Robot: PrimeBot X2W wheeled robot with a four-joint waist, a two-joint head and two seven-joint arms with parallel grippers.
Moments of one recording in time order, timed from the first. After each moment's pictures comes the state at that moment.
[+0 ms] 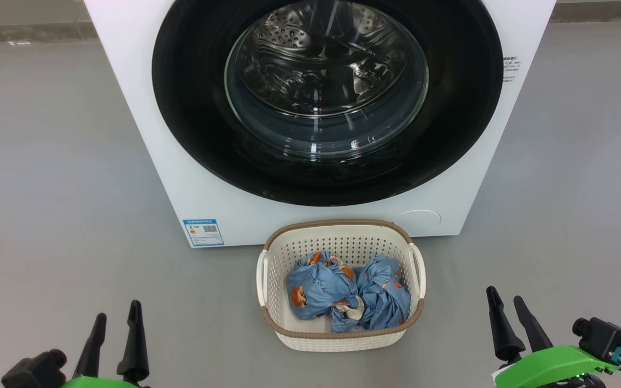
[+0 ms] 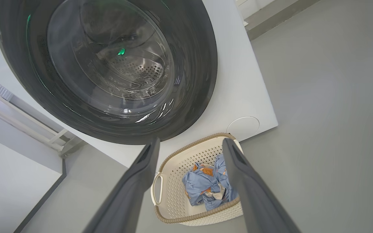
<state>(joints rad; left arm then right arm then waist) 0.00 0.04 0.01 0.20 -0.56 -0.13 -0.17 -0.08 -0.05 0.02 0.43 0.67 0.13 -0.17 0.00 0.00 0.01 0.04</state>
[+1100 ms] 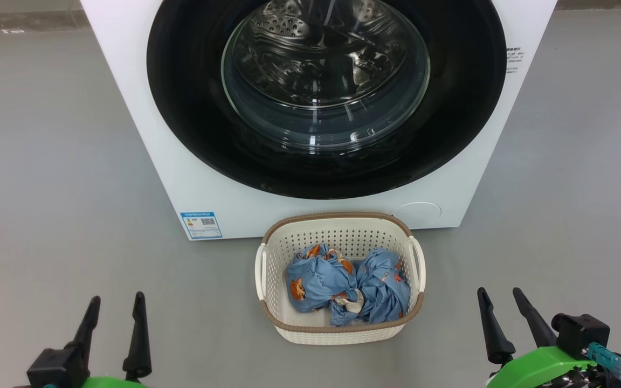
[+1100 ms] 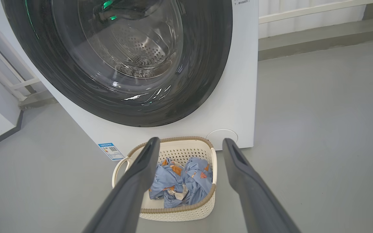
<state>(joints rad) -0.01 0.05 0.02 0.18 -0.19 -0.13 -0.25 -0.10 -0.05 0.01 0.45 0.29 0.13 -0.25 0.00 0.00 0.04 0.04</state>
